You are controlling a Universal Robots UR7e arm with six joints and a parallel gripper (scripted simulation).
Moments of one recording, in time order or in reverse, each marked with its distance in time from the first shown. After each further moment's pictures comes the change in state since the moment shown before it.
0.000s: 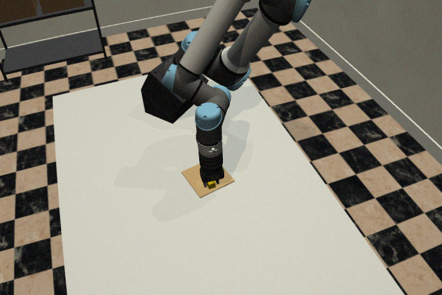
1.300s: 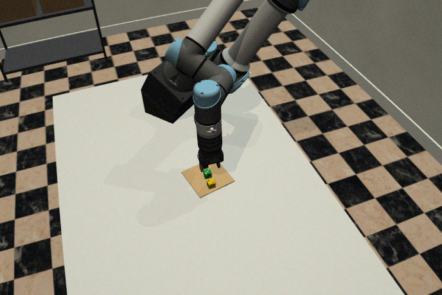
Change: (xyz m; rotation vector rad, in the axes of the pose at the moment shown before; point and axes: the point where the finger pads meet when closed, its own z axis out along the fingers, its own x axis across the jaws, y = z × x) arm 0.000 0.000 -0.080 0.000 0.000 0.000
